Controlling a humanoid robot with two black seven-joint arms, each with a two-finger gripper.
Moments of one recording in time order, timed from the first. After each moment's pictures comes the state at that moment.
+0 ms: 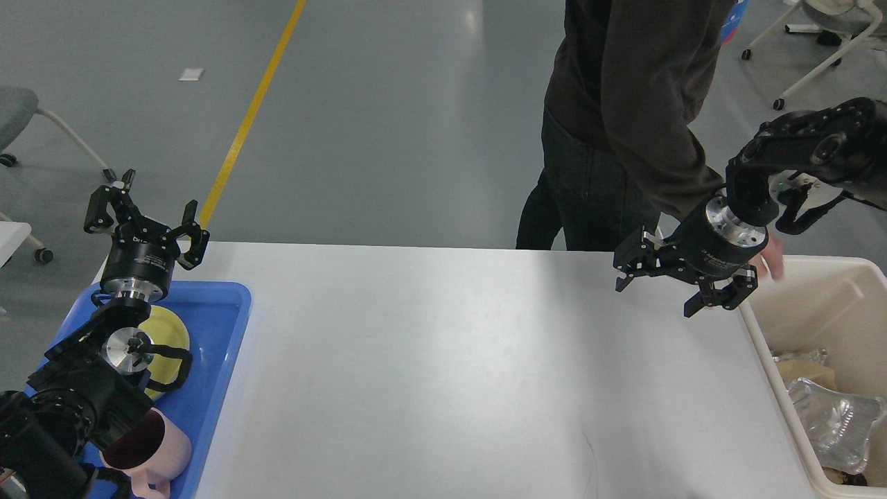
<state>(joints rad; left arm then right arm) -0.80 0.17 -0.68 -0.02 -0.18 -0.66 -0.56 1.81 -0.31 -1.24 1.05 0.16 0.77 -0.13</state>
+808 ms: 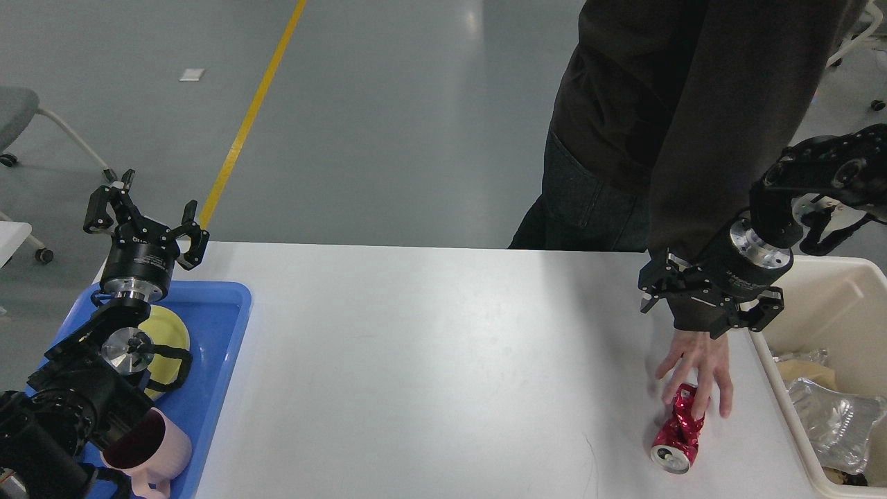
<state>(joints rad) -0.80 0.17 -0.68 -0.02 -0.18 -0.66 -0.56 1.75 -0.37 -1.23 1.05 0.10 0.78 -0.13</state>
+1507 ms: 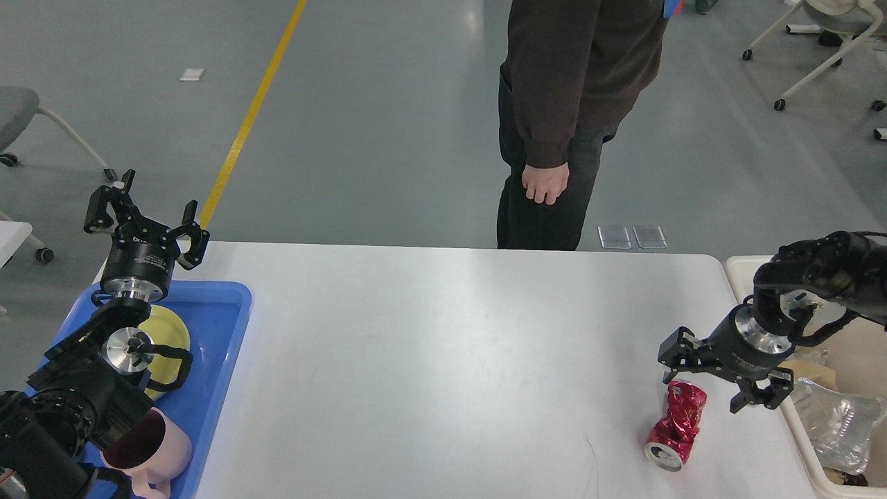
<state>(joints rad) -0.80 0.17 -0.68 -0.02 -0.18 -0.66 -0.56 1.38 -0.37 -1.21 0.92 0.09 0.61 -0.13</state>
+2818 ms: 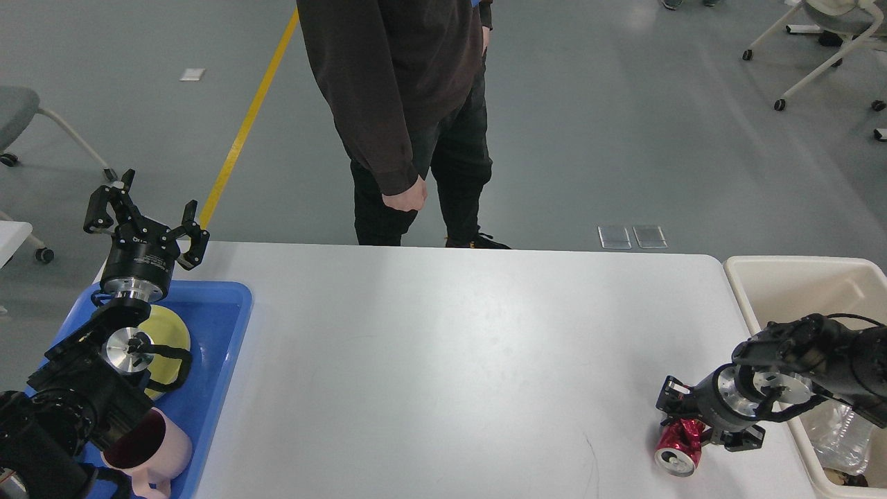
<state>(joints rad) -0.80 0.17 -0.68 -0.02 -0.18 -0.66 -0.56 1.14 -0.36 -1.06 0.85 0.10 0.38 -0.12</state>
